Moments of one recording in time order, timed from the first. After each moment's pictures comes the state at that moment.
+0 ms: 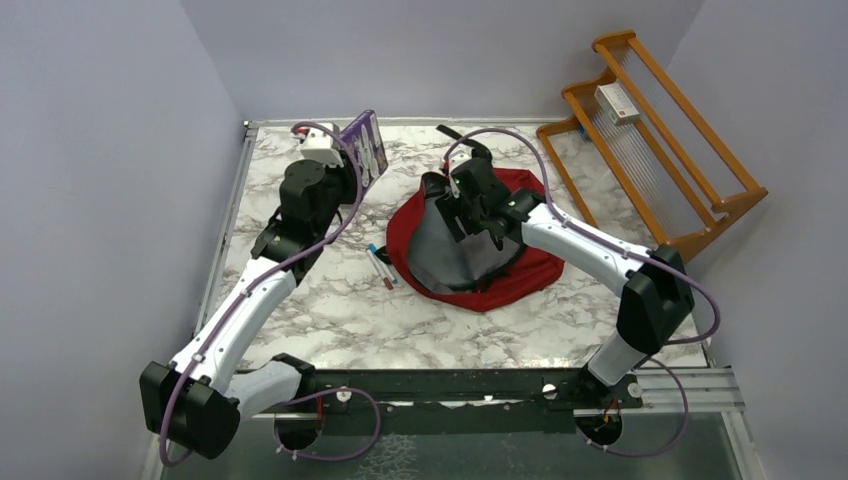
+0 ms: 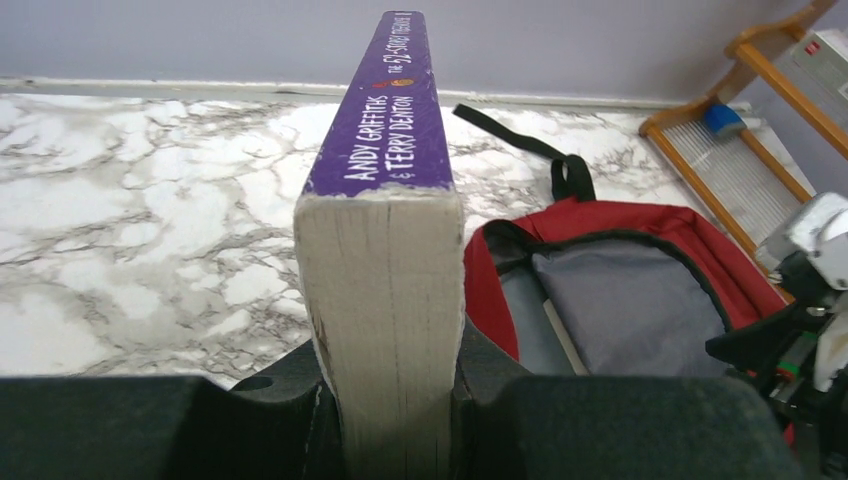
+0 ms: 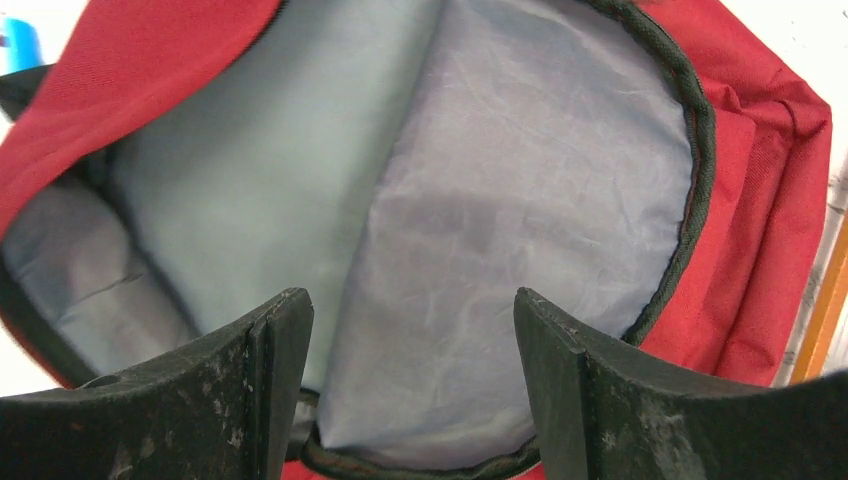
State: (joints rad) left arm -0.39 1.10 0.98 -0.05 -0.14 -0.25; right arm 0.74 1.62 1.34 -0.53 0.26 0.03
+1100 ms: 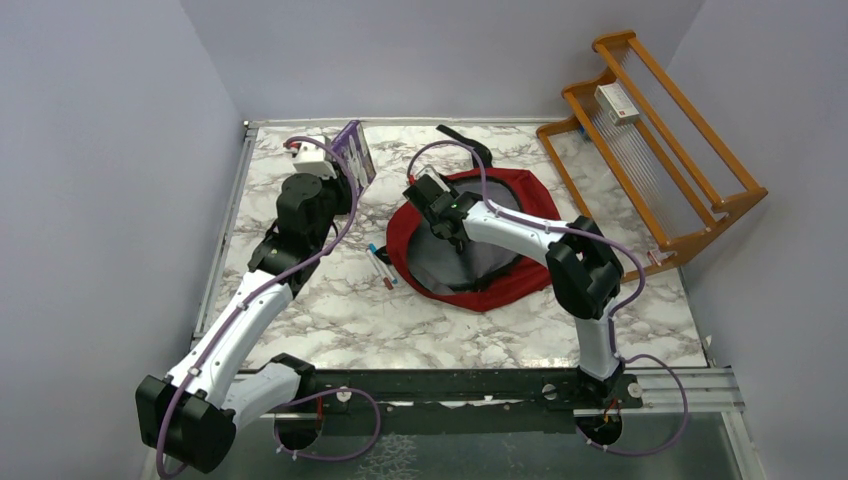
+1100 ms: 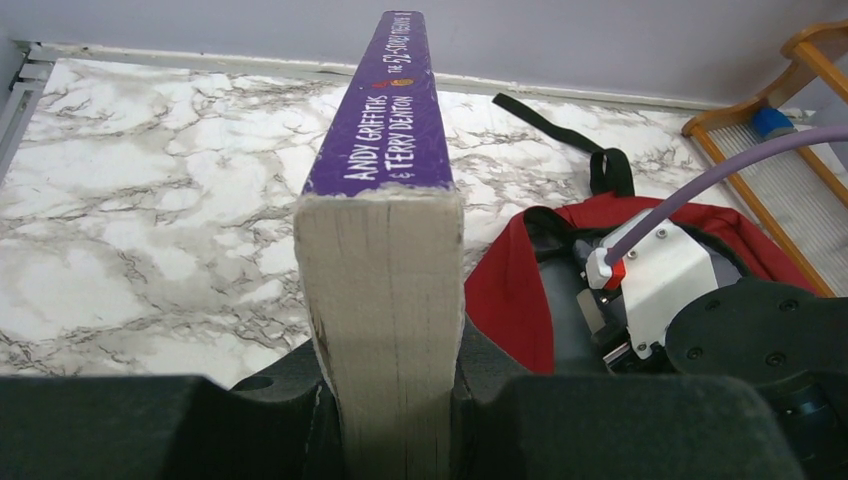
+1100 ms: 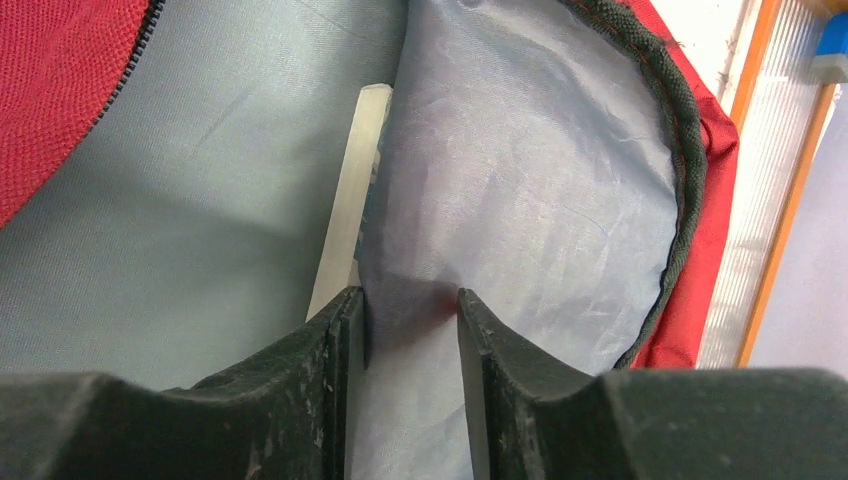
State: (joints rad) left arm -0.39 1.01 0.90 -0.05 -0.24 -0.26; right arm 0.82 2.02 1.55 -0.58 0.67 -0.03
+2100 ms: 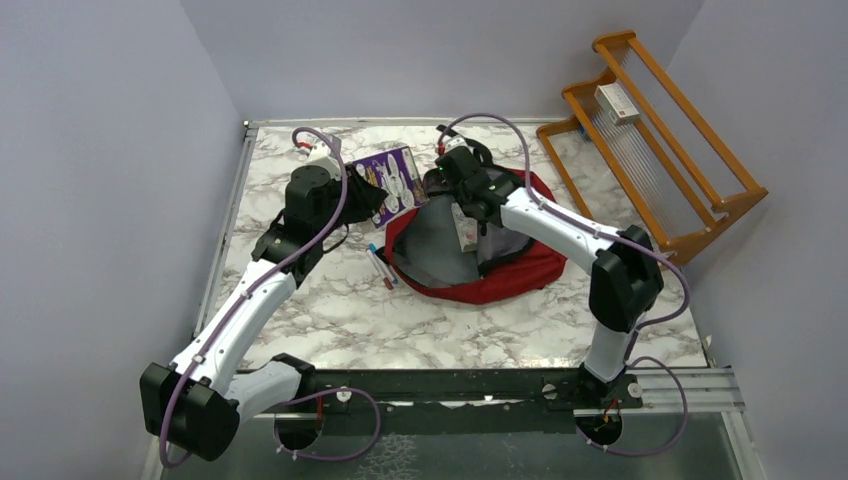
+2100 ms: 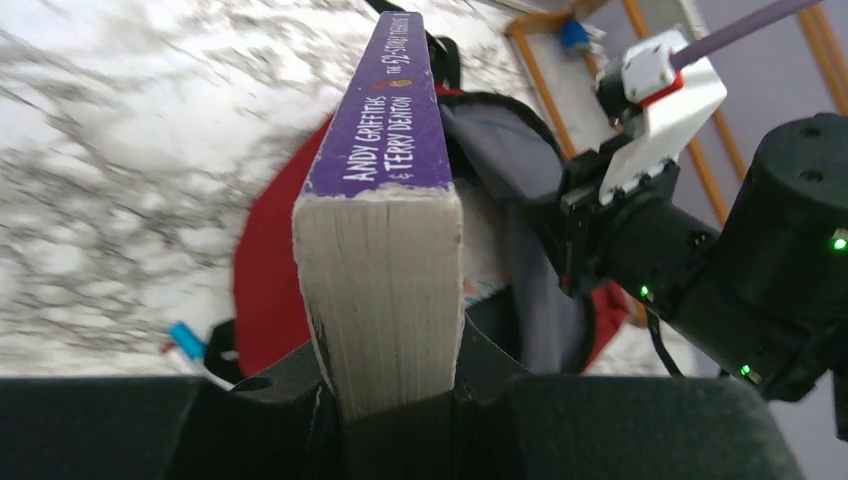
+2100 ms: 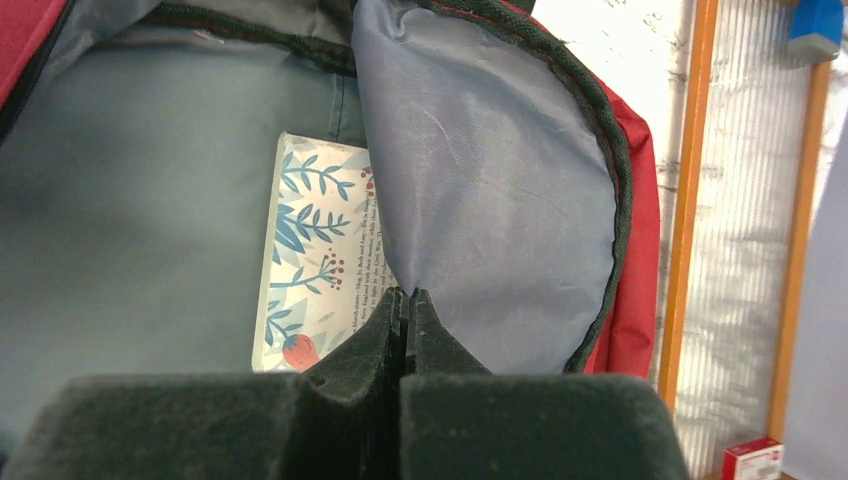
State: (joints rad) left arm -0.39 1.07 0.95 -0.18 0.06 -0.56; right arm 0.74 1.84 1.52 -0.56 0.58 0.00
